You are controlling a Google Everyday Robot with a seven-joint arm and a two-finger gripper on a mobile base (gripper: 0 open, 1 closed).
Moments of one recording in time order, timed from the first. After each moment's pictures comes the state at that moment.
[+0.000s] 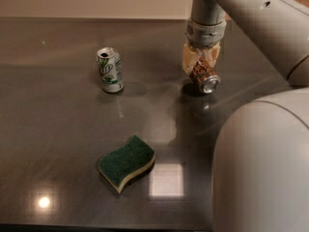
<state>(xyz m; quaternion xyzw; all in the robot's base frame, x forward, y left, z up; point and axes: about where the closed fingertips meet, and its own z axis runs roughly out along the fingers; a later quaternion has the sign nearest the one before) 0.656 -0.139 0.870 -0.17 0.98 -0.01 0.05</state>
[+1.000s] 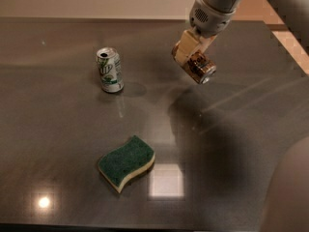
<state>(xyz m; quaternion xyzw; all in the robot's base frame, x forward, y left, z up) 0.631 -0.103 0.925 -0.36 0.92 0.09 0.14</state>
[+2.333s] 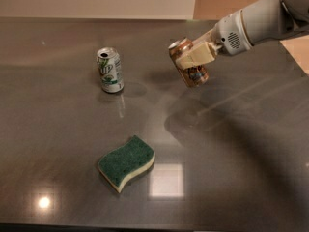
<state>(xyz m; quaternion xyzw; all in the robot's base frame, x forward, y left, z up) 0.605 -0.093 0.941 -0.47 0.76 0.25 0.37</state>
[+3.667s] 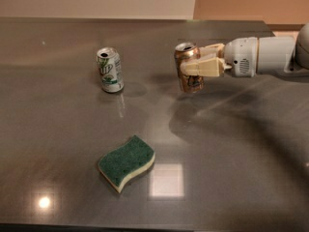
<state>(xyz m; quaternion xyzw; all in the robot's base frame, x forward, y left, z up) 0.595 -0.106 0.931 -0.43 0.68 0.35 0.49</state>
